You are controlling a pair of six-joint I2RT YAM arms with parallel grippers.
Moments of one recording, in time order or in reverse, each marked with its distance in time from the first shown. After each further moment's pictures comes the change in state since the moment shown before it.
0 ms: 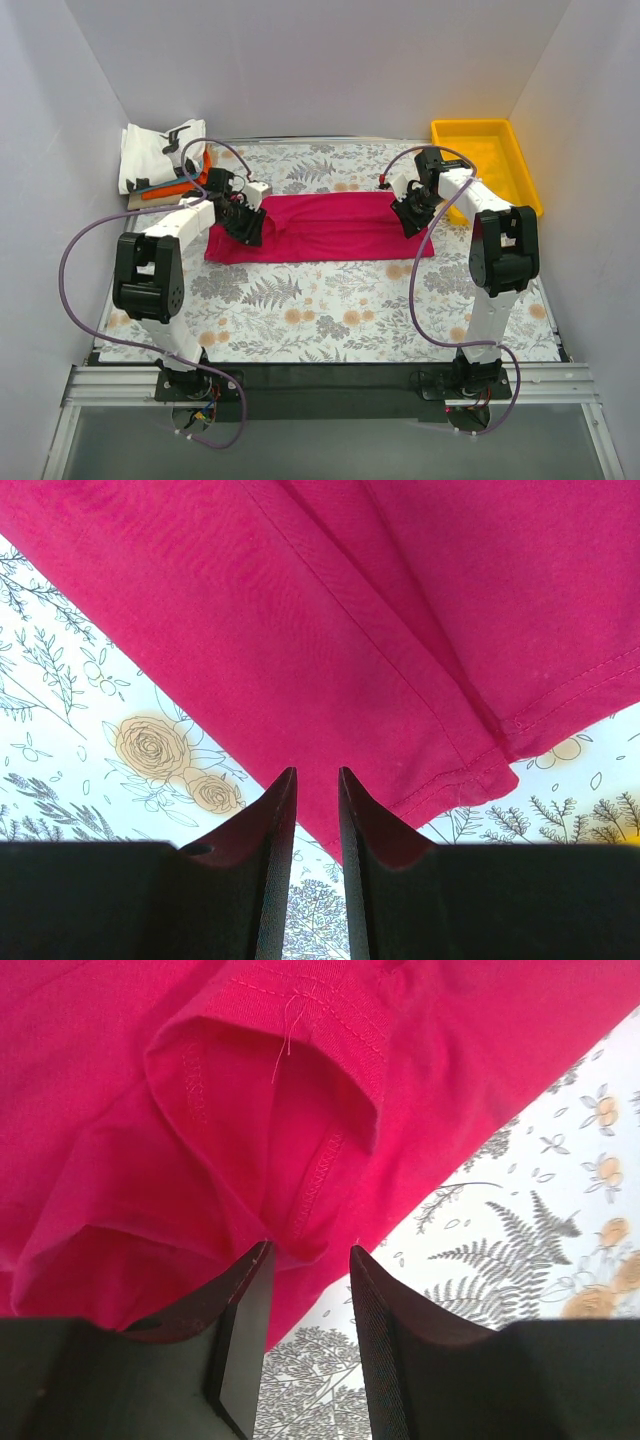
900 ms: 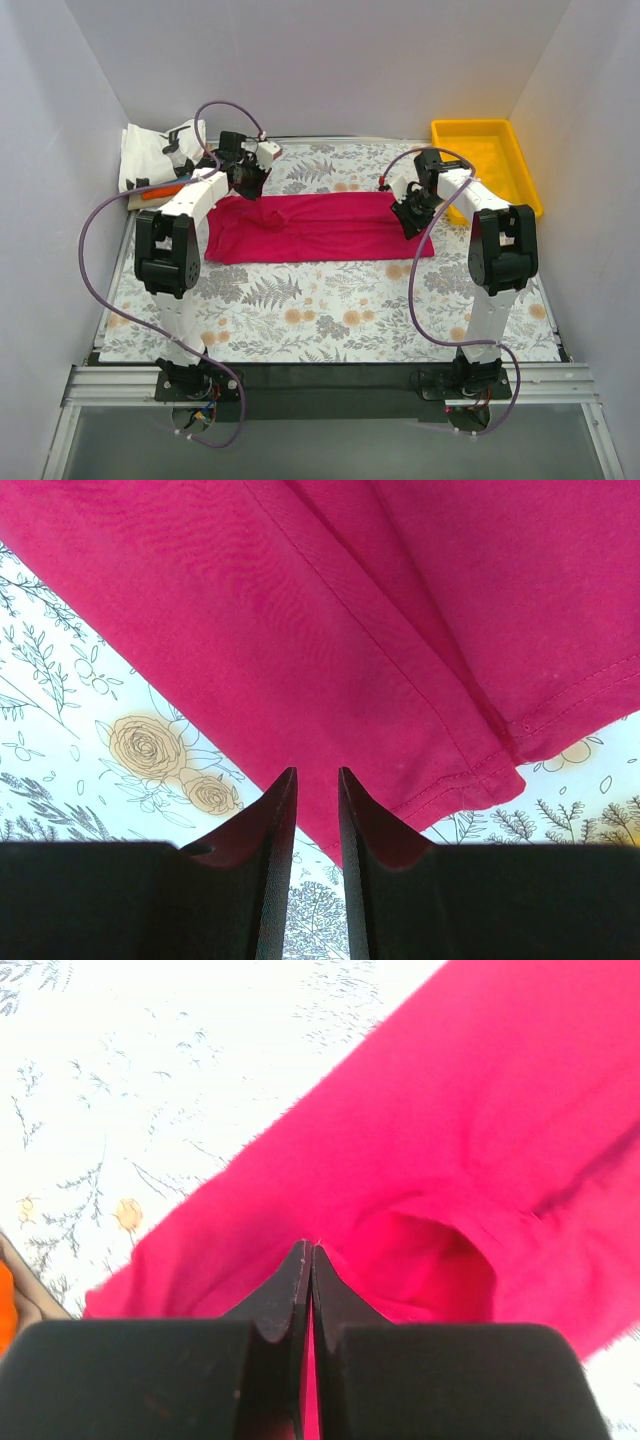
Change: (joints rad) left arm -0.057 0.213 0.390 0.068 -0.200 0.065; right arm 0.000 0.011 -0.004 -0.001 0.007 -0.004
